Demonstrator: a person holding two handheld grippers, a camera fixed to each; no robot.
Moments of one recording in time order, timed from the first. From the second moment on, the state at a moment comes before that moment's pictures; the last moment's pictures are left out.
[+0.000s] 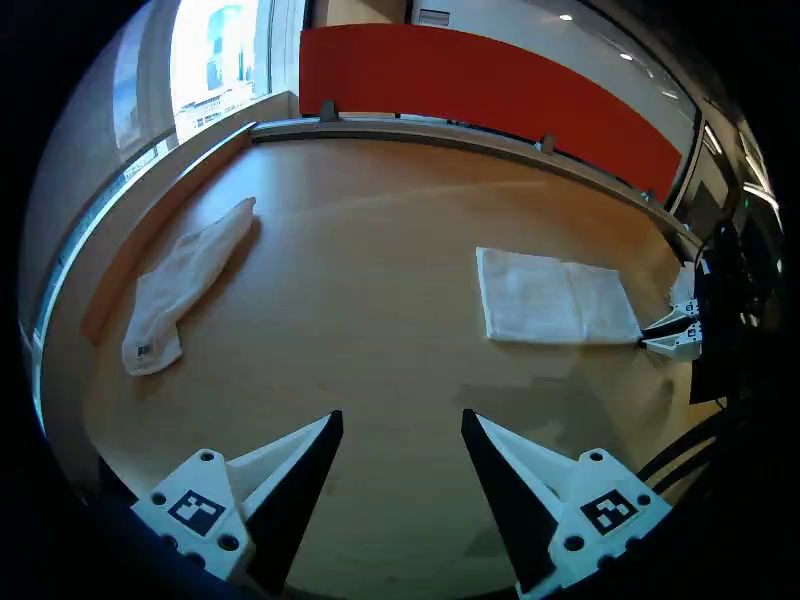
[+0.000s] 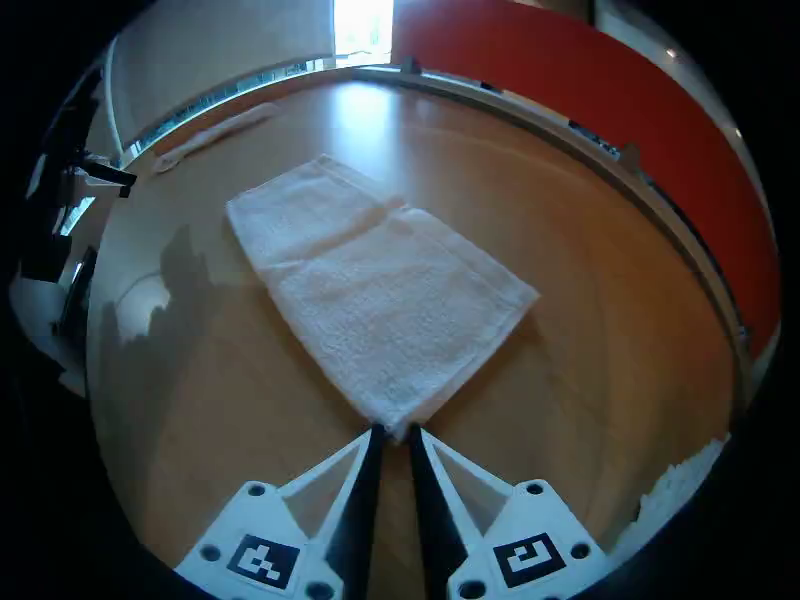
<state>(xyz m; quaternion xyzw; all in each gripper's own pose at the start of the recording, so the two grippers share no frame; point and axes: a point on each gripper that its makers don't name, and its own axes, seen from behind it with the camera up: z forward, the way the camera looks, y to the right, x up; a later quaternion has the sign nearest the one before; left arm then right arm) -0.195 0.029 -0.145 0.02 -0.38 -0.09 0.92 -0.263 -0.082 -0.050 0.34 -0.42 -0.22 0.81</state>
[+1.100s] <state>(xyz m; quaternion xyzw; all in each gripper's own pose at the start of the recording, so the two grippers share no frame) -0.182 0.026 -0.141 0.02 -0.37 -0.09 0.92 -0.155 -0.129 -0.005 0.36 -0.30 -0.26 0.84</state>
